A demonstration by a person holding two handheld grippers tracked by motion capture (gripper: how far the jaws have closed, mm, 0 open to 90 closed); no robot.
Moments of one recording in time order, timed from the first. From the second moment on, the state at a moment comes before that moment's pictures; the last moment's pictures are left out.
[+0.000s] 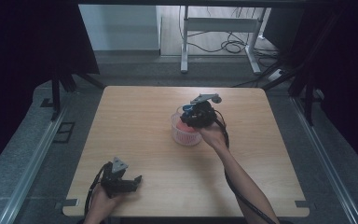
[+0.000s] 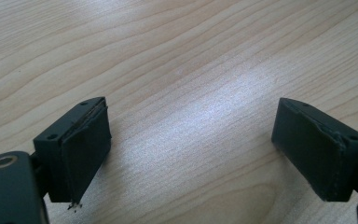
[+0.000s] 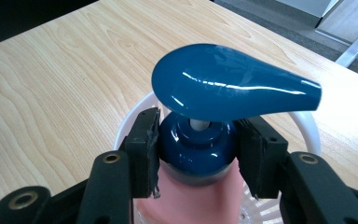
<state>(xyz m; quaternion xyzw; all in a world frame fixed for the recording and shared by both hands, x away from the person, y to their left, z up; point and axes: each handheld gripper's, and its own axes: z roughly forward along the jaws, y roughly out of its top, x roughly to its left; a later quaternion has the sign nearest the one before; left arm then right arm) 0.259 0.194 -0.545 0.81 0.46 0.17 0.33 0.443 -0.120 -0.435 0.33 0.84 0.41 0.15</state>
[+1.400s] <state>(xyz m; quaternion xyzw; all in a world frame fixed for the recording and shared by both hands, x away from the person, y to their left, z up) 0.259 0.194 -0.545 0.81 0.46 0.17 0.33 0.434 -0.139 -0.430 0.34 0.83 0.43 0.14</state>
